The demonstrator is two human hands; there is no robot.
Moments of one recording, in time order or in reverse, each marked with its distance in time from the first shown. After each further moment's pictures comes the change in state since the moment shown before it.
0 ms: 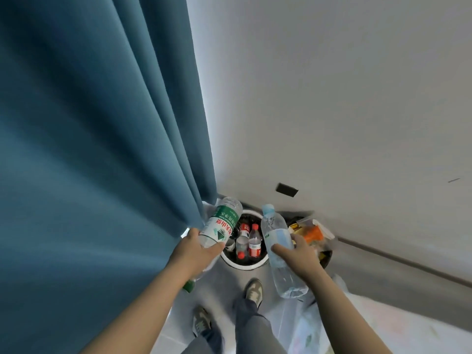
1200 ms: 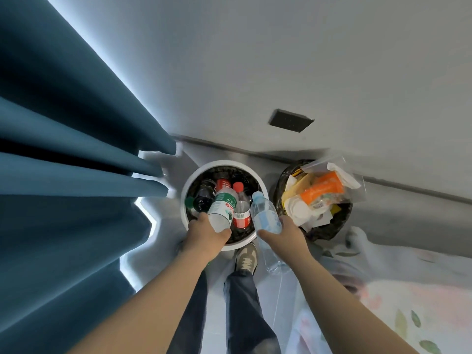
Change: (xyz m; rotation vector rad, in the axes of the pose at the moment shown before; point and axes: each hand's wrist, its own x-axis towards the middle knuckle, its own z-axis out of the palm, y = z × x) left_hand 0.280 -0.044 0.253 0.194 -0.245 -0.166; right_hand 0.269 0.166 0.112 -0.094 -0.051 0.345
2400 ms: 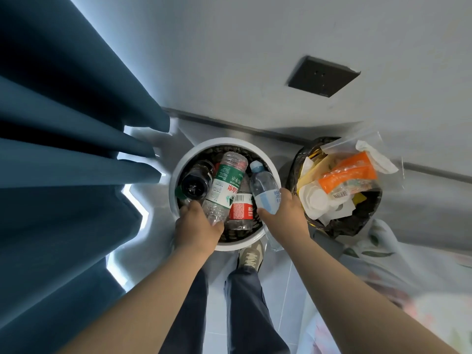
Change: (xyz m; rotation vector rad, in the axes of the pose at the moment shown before) left_hand 0.080 -0.040 0.045 0.077 0.143 0.077; right_hand 0.099 0.013 0.061 -0.221 0.148 -0.115
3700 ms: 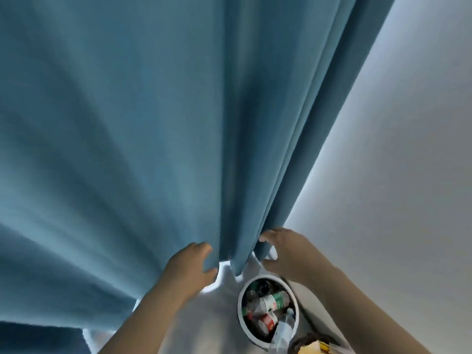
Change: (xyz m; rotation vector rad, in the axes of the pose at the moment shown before) left_hand -0.519 -0.021 -0.276 -0.266 0.635 -0.073; right_hand -0.475 -0.215 -0.321 -0.863 -0.044 -1.492
